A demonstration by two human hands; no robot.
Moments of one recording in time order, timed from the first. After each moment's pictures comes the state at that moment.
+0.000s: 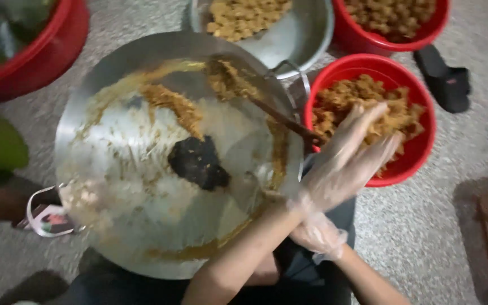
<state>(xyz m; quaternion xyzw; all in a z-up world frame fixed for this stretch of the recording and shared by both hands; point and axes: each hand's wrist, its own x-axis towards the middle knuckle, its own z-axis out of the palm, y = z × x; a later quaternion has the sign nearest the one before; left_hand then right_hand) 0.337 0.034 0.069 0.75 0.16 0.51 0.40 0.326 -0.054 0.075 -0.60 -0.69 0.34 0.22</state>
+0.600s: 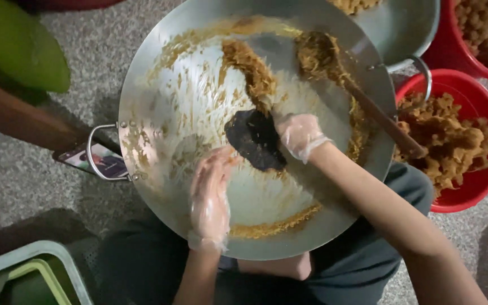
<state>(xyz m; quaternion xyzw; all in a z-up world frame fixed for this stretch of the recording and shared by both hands) 0.014 0.008 0.033 0.12 0.50 0.64 0.58 0.218 0.135 -0.067 -0.53 -0.82 -0.02 -0.21</state>
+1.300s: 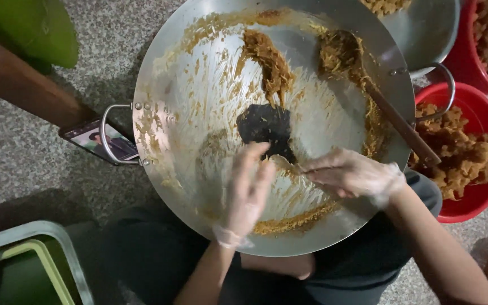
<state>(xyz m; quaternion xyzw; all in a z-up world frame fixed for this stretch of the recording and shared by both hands) 0.022 0.002 0.005 0.45 0.50 0.54 0.52 0.244 0.075 0.080 -0.57 -0.56 0.58 -0.18</state>
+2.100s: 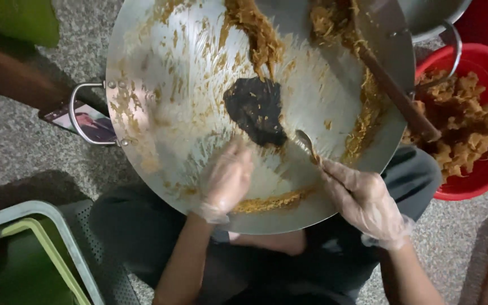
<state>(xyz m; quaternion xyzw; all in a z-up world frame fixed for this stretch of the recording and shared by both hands) 0.016 -0.011 -0.056 0.78 0.53 0.10 0.33 0.282 -0.026 0.086 -0.64 -0.63 0.42 0.14</state>
